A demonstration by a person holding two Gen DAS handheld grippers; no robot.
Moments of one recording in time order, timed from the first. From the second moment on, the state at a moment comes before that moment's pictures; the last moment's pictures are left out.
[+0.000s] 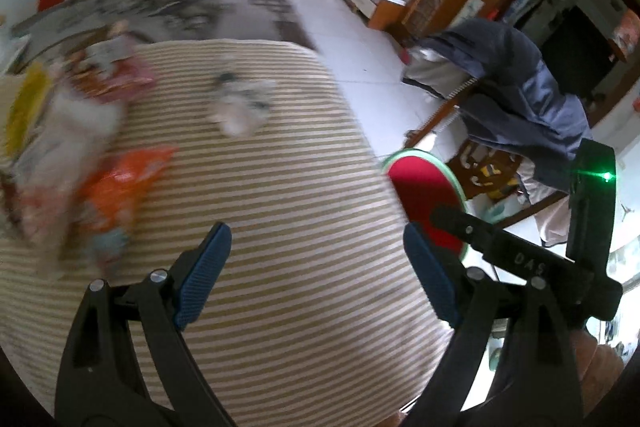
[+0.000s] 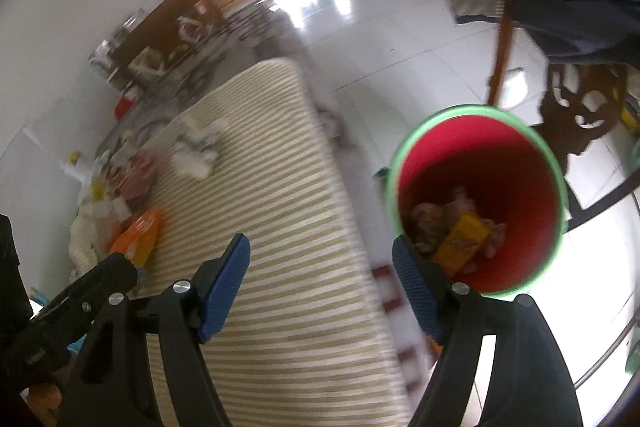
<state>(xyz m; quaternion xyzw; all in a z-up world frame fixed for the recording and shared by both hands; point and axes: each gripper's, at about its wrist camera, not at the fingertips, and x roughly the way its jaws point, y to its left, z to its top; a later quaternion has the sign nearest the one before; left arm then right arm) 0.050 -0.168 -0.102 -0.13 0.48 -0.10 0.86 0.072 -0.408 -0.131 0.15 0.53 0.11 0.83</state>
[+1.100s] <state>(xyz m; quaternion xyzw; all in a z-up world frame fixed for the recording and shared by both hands) 0.057 0.102 -0.169 -0.18 0.50 0.07 0.84 0.034 -0.230 -0.121 0.13 0.52 0.17 0.83</state>
